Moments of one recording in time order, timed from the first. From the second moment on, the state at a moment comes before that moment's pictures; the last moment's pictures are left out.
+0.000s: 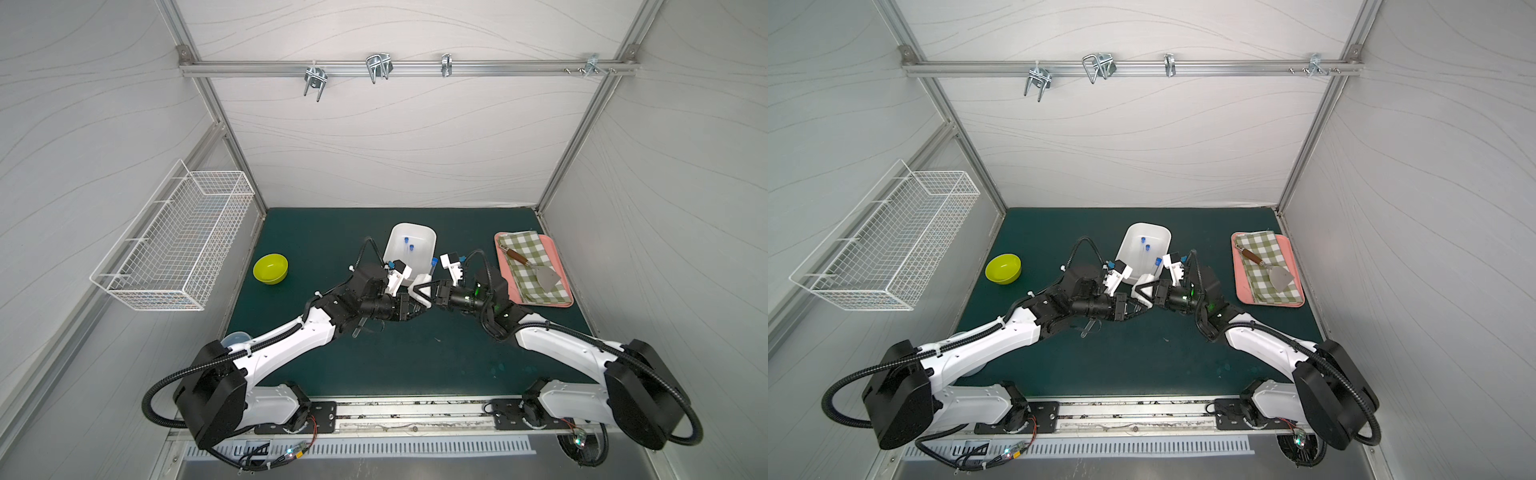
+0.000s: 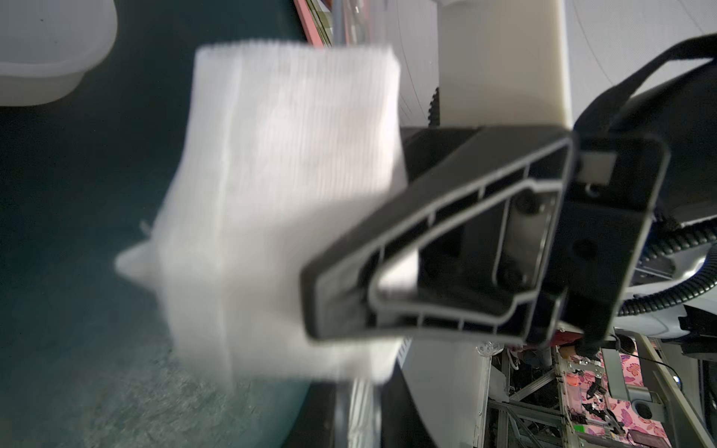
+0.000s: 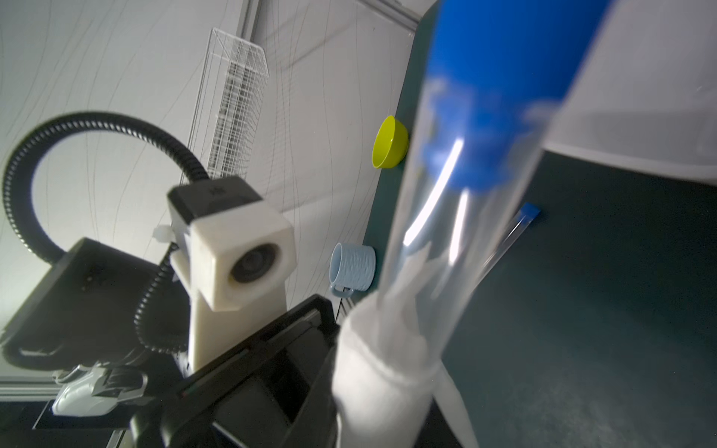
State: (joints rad) left arm -0.73 1.27 0.81 -0.11 0.57 -0.73; right arm 0.64 1.24 0.59 0.43 -0.60 1.02
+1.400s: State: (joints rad) left arm -0.73 1.25 0.81 -0.18 0.55 -0.69; right arm 0.52 1.20 0.63 0.28 -0.60 0.97
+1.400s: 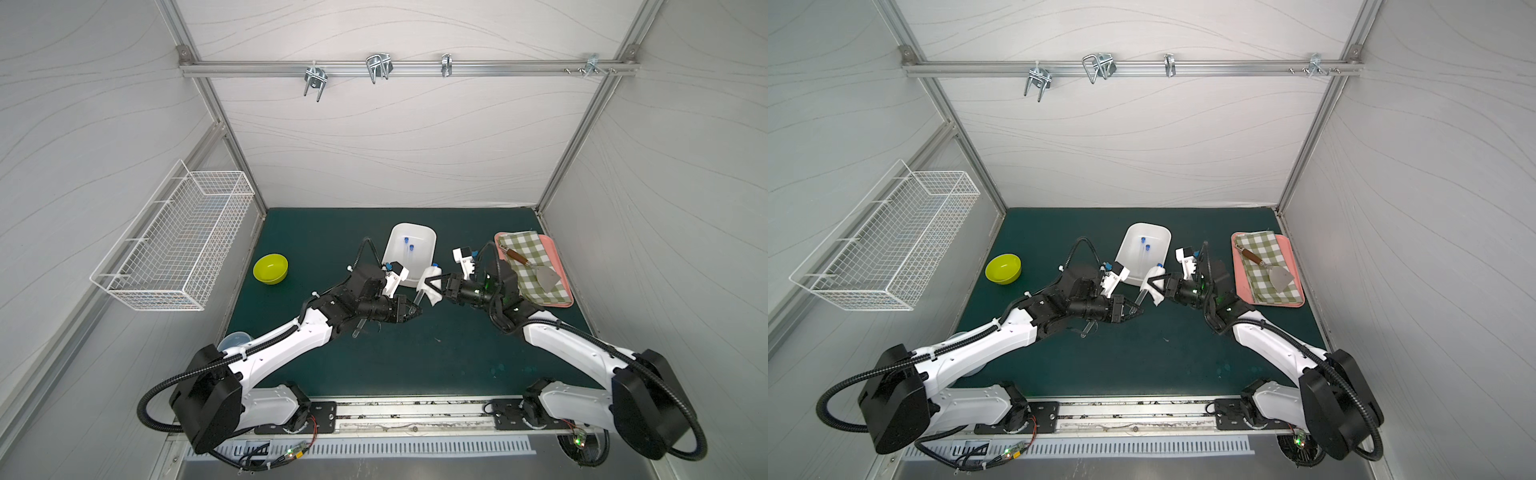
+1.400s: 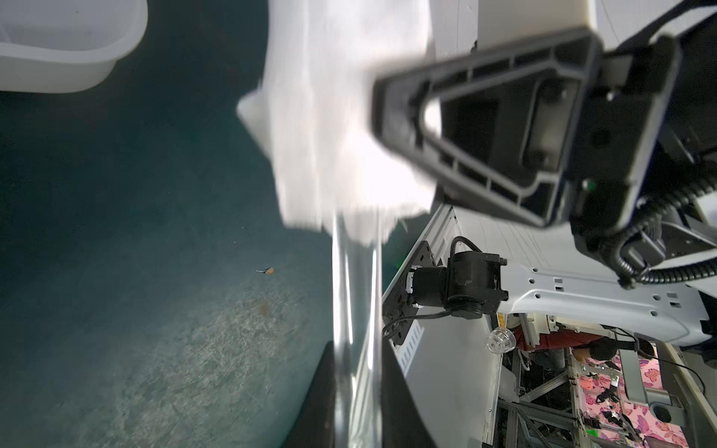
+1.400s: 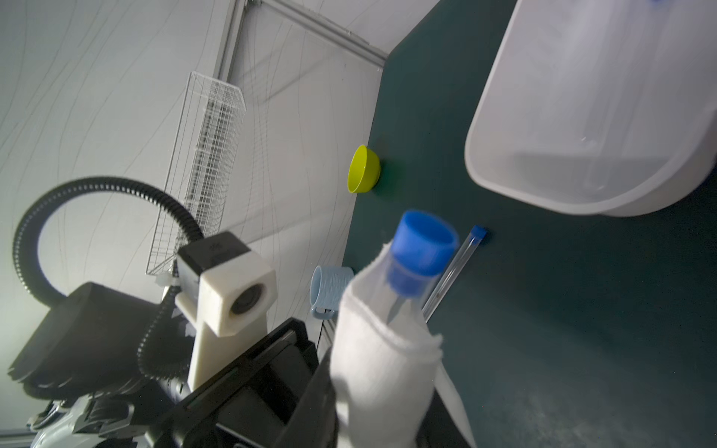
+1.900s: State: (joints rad) left arm -0.73 1.22 0.81 -0.19 0.55 -0.67; right arm 0.32 1.30 0.77 0.26 -0.67 0.93
